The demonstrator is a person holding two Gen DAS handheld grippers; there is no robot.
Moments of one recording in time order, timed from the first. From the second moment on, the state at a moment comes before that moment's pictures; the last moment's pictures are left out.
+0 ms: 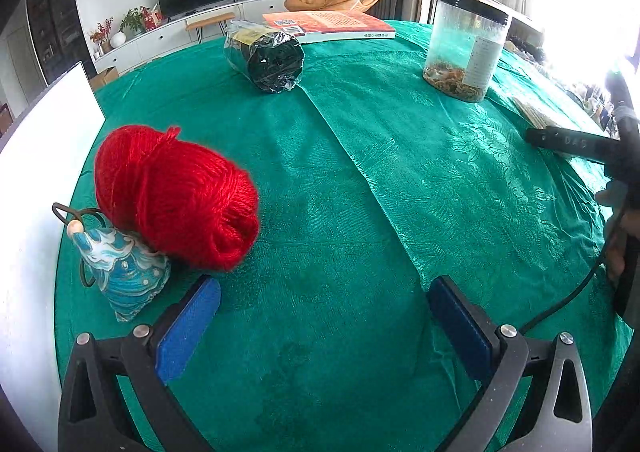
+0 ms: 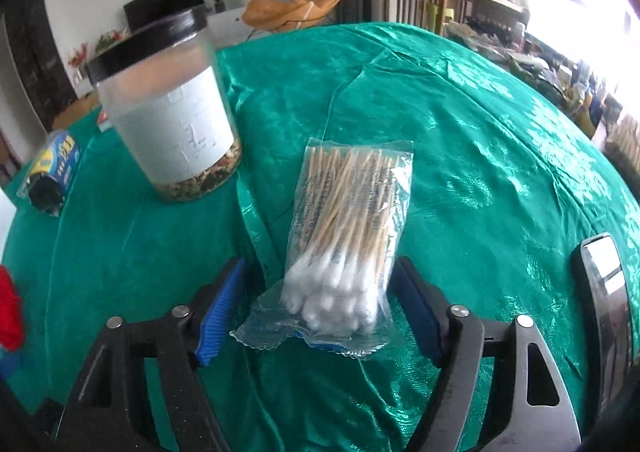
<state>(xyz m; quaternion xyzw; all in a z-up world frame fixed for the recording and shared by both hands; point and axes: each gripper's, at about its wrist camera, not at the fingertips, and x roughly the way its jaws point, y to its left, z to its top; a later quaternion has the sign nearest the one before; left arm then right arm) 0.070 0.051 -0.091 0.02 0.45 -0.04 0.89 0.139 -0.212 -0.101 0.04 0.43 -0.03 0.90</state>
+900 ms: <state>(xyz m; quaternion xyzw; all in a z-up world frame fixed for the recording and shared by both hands) 0.237 0.098 0.010 -0.07 0.47 0.04 0.88 0.132 -0.214 -0.100 0.04 0.43 -0.04 0.90</state>
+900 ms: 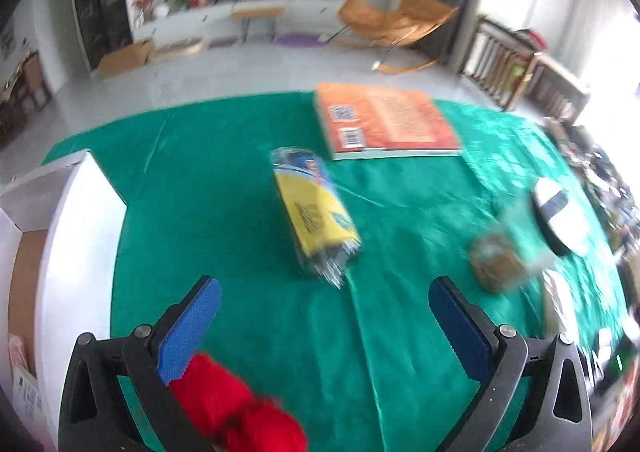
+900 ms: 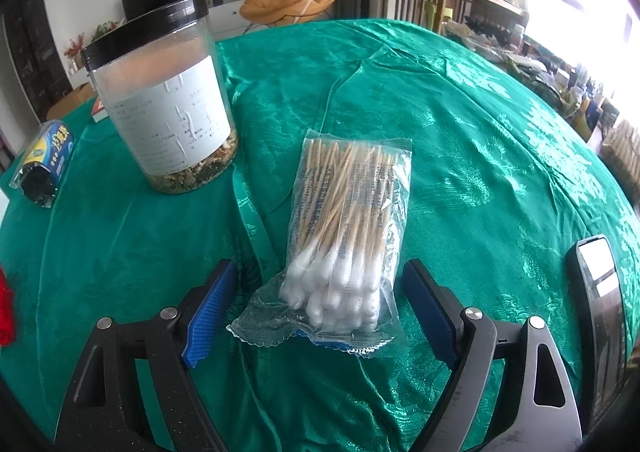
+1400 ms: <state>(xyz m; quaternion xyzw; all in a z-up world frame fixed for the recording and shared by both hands) 0.294 0.099 -0.053 -0.09 0.53 0.01 0.84 0.136 -0.228 -0.085 0.12 0.40 0.01 0.91</state>
